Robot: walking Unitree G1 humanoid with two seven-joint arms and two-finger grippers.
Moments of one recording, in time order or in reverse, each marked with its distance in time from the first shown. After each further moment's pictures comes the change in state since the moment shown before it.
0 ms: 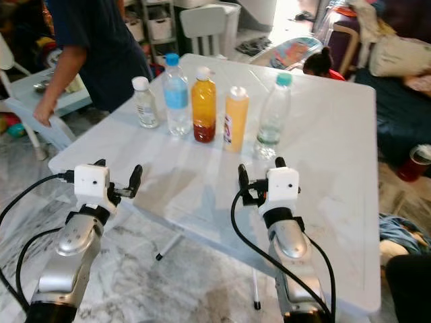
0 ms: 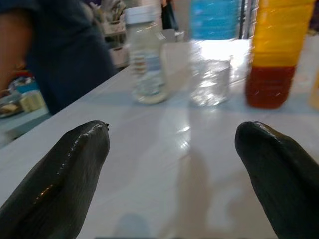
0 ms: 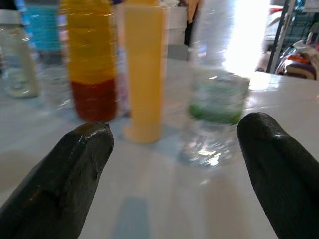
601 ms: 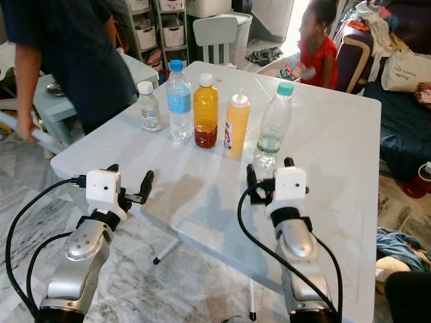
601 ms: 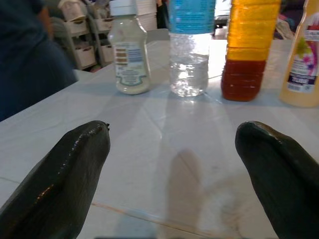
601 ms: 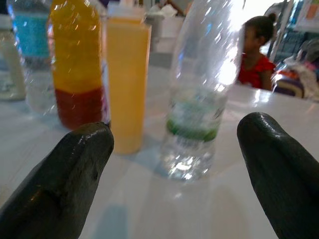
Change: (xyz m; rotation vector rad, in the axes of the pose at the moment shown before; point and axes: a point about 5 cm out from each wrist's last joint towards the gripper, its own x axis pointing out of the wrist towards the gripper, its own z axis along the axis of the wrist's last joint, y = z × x) left arm -0.007 -0.006 -0.008 -0.006 0.027 -0.038; right arm 0.010 -0.012 0.008 -0.042 -0.025 -0.040
